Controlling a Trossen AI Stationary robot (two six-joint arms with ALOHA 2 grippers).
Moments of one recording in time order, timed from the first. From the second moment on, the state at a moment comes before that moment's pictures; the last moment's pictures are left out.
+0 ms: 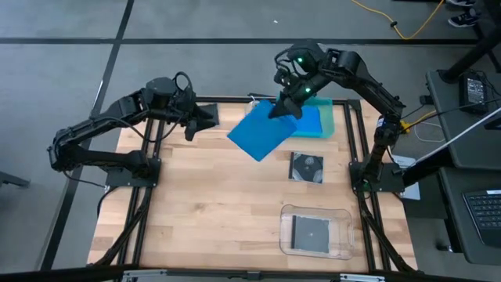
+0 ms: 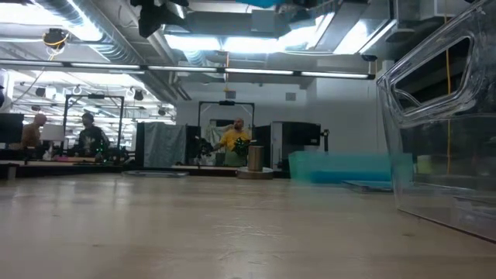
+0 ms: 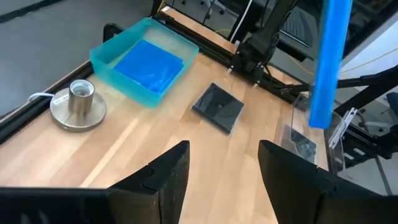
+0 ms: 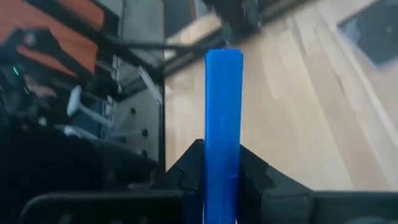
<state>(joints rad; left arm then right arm) 0.48 0.98 1.11 -0.62 0.32 -0.29 -0.40 1.82 2.35 -1.32 -0.68 0.23</state>
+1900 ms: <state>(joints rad) 0.42 0.75 1.11 -0.69 0.12 -0.30 -0.15 1.67 2.36 -0.87 -0.20 -0.91</state>
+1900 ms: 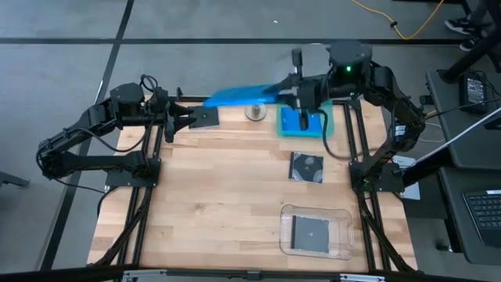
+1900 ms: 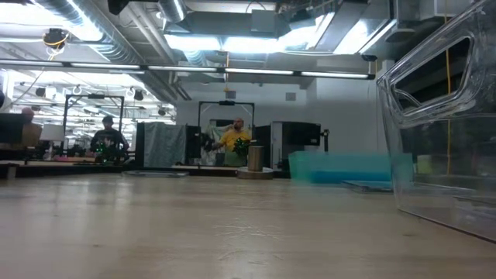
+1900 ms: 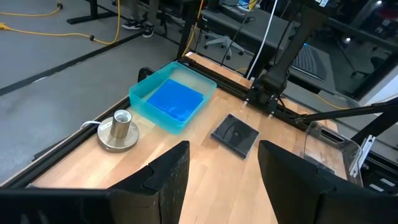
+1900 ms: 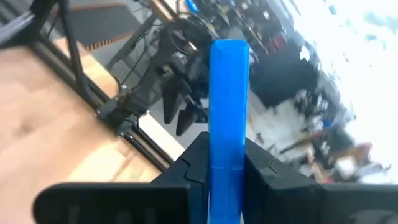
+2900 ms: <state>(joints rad) 0.42 0.75 1.11 -0.69 0.12 -0.27 0.07 1.67 2.36 -0.81 0.05 -0.89</state>
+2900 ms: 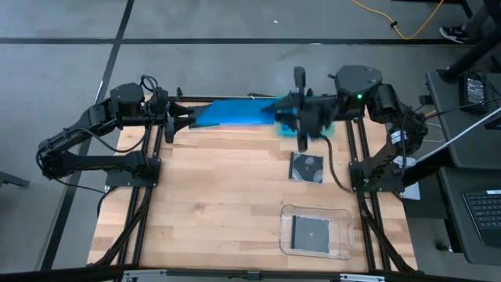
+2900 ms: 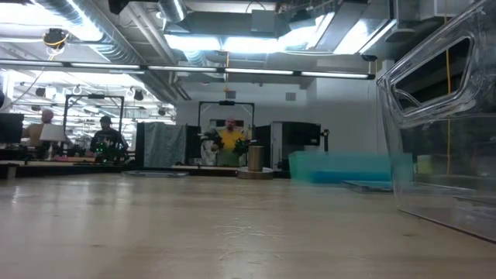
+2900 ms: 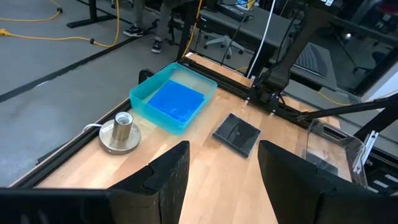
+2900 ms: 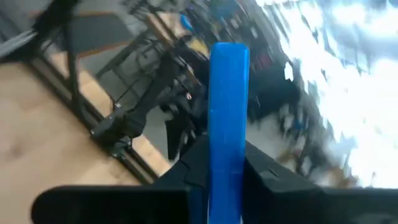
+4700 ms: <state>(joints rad) 0.42 0.75 1.11 -0.74 0.06 -0.17 -1.04 1.53 2.10 -1.56 -0.48 0.31</state>
